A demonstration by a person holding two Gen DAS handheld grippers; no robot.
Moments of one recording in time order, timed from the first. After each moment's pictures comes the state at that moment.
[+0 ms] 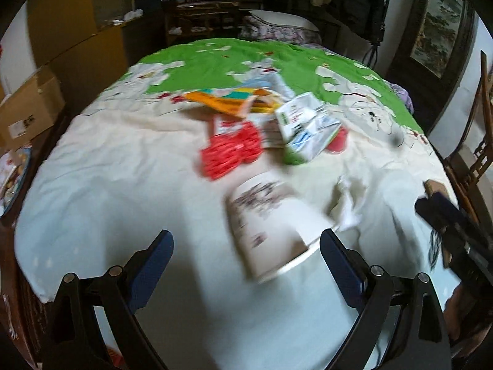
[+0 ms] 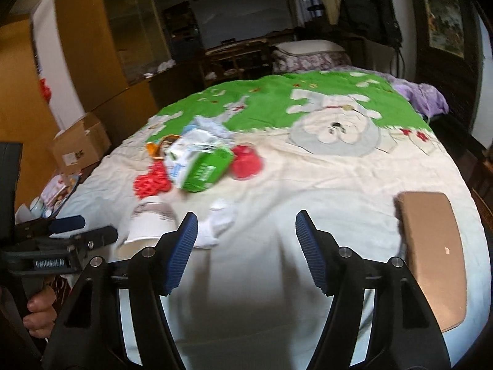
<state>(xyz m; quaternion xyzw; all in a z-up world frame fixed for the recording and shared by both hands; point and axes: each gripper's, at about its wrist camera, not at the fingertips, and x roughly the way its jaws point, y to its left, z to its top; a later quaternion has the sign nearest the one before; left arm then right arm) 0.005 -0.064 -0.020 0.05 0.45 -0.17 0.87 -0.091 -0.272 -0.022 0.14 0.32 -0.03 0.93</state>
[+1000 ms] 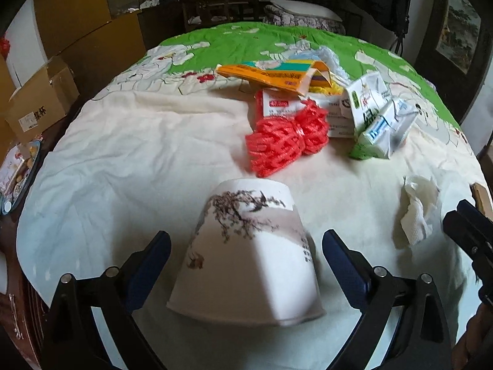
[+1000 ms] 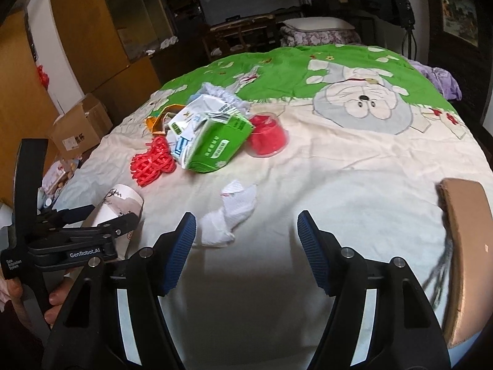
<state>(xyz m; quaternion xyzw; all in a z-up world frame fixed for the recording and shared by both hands) 0.042 -0.037 -0.062 0.07 0.47 -0.11 0.88 -0.049 -0.235 -0.046 0.14 0.38 0.00 0.92</state>
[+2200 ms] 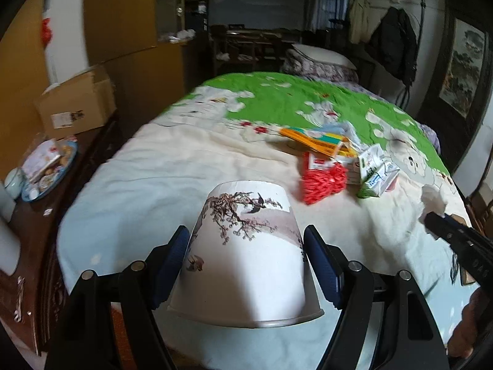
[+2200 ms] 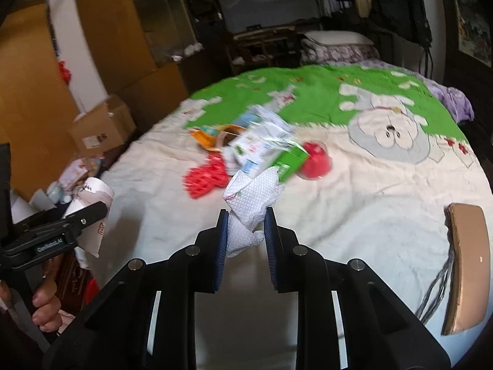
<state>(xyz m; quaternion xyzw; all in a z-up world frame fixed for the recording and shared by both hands) -0.022 0.053 0.021 0.02 0.38 -0.07 0.92 -0.072 -0.187 0.012 0.12 0.34 0.05 0.93</state>
